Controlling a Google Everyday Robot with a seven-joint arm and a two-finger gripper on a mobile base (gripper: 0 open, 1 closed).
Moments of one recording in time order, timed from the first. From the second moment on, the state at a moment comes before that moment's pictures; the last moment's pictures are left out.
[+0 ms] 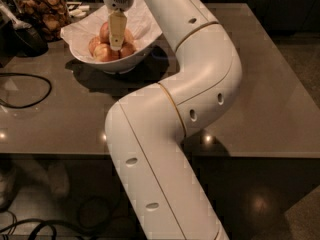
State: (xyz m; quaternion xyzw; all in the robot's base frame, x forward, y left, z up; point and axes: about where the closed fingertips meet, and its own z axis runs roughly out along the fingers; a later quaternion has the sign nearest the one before) arm 0.750 0.118 0.938 -0.75 0.63 0.00 0.19
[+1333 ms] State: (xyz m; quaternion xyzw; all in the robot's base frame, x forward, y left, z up) arm 0.753 0.123 0.928 -0.76 0.63 -0.01 0.18
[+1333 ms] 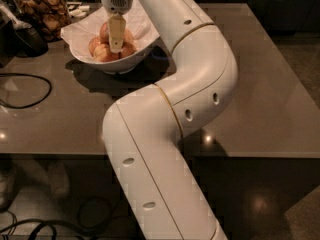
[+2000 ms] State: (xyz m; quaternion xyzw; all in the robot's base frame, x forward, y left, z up) arm 0.754 0.124 0.922 -0.76 0.63 0.00 0.18
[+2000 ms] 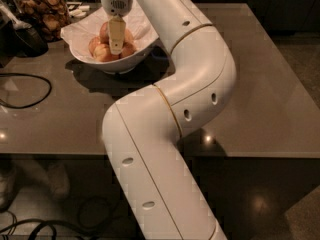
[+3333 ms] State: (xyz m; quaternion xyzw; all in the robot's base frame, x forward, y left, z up) arm 0.754 0.124 0.922 -0.76 0.63 0.00 0.18
